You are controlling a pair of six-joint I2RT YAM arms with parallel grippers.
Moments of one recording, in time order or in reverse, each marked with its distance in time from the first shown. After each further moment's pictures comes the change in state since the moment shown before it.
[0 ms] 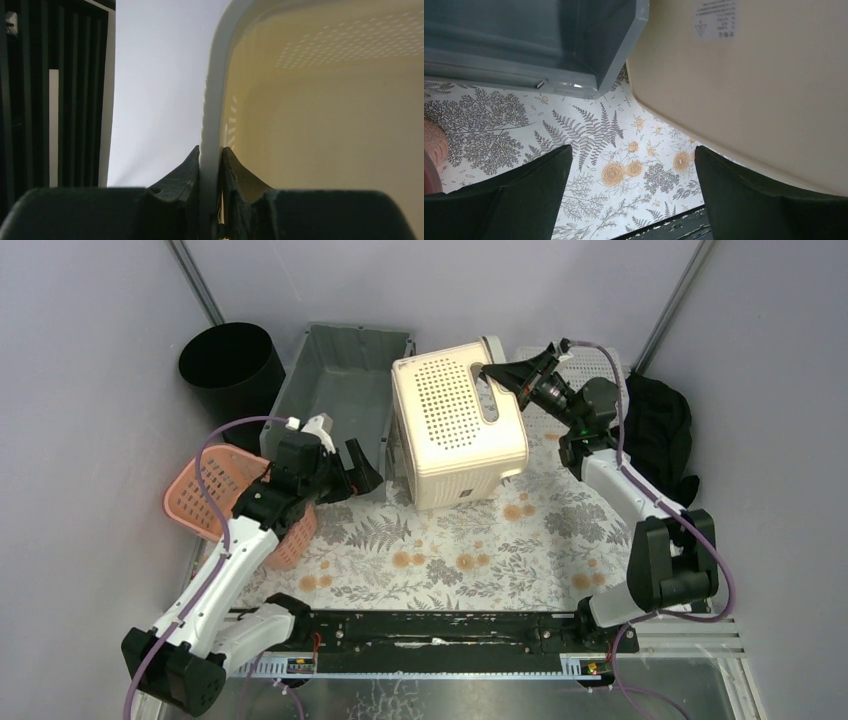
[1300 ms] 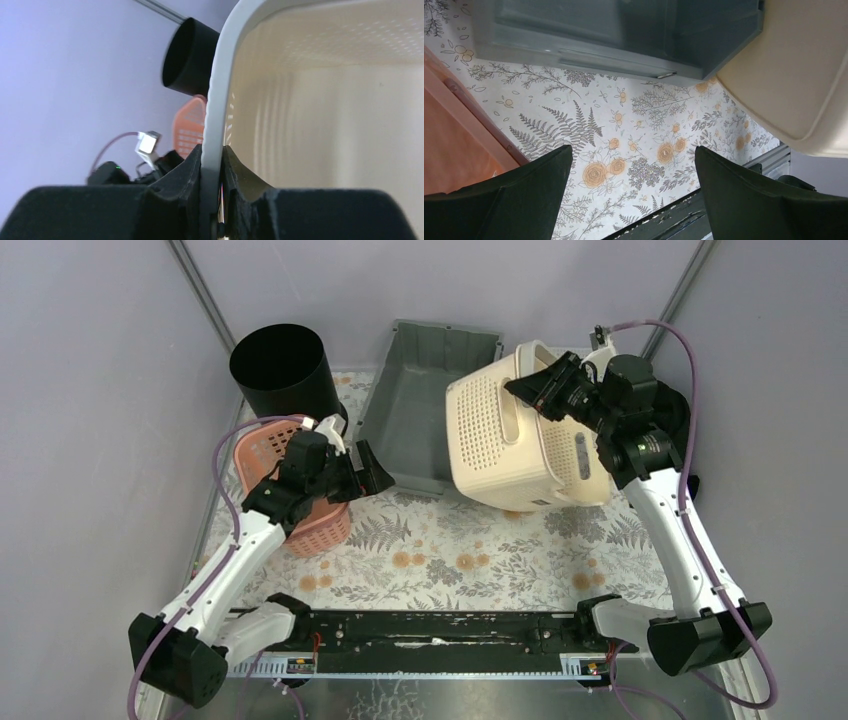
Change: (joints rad) left arm -0.008 0.054 -0.034 0.098 0.129 -0.013; right arm 0.041 -0.325 0.304 -1.192 0.337 -0.906
